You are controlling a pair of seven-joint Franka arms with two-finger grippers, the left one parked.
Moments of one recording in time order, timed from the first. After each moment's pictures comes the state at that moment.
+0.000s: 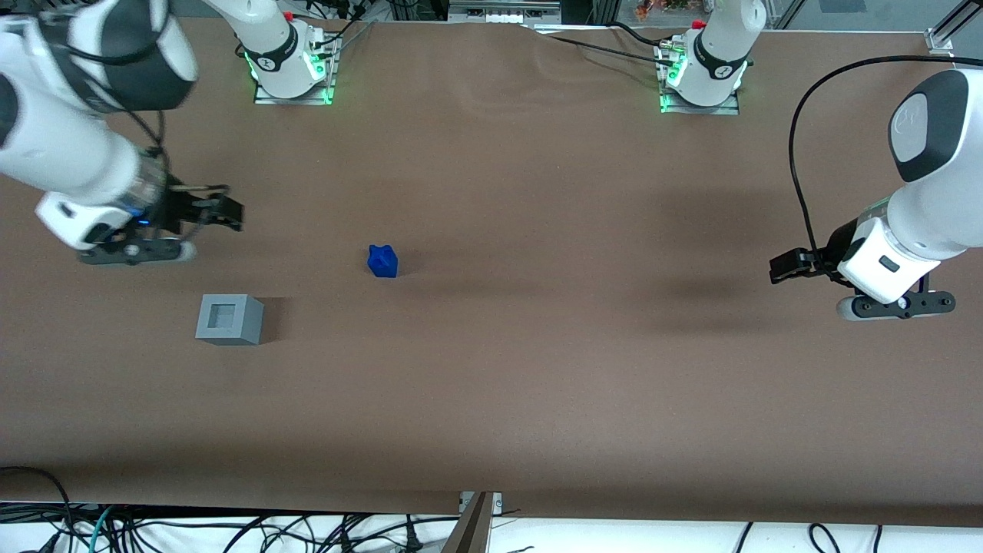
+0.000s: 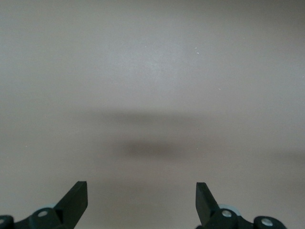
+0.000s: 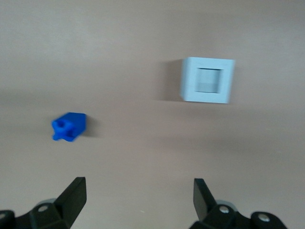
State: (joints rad) arm 0.20 0.17 0.04 -1.67 -0.02 1.73 0.18
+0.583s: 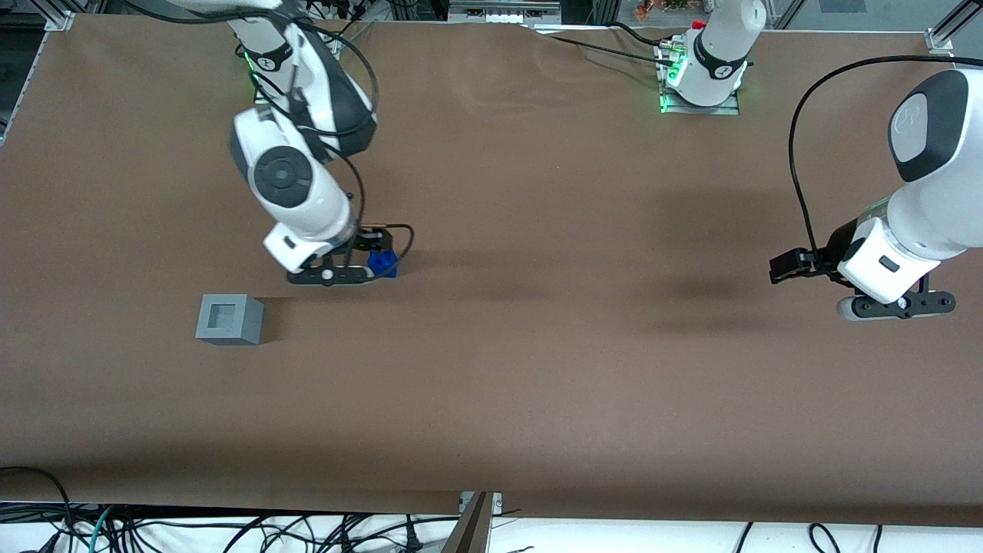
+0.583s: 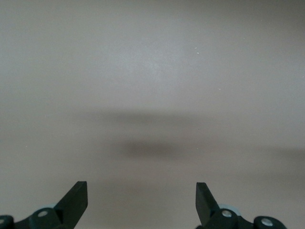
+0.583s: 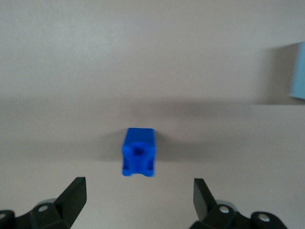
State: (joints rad) arm 0.46 0.38 0.04 -1.79 -0.02 2.07 0.48
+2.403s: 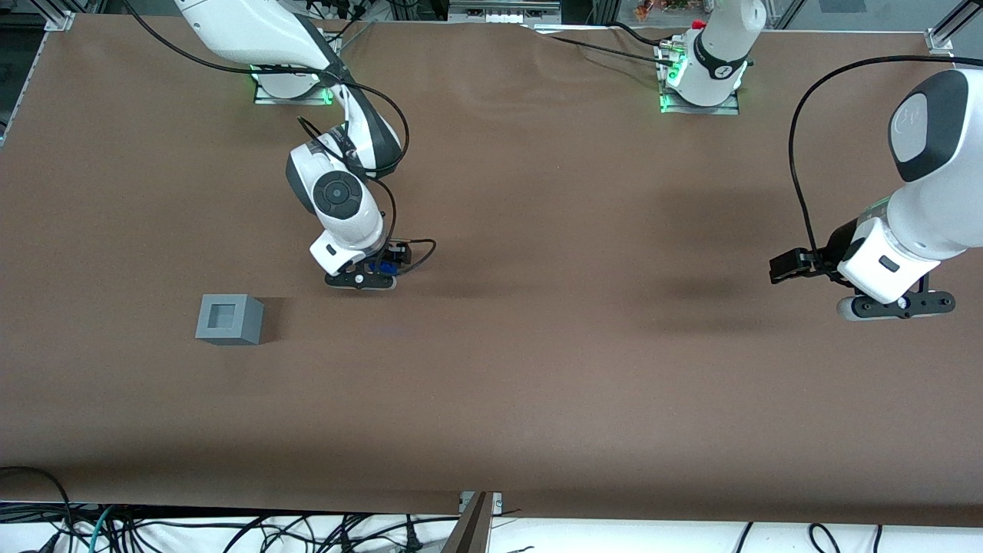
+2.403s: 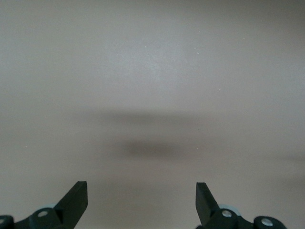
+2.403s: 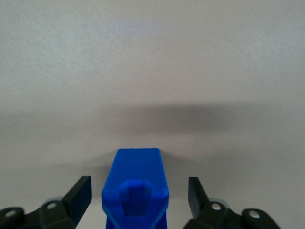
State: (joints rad) arm 0.48 0.48 0.04 -1.96 -0.09 2.39 0.60
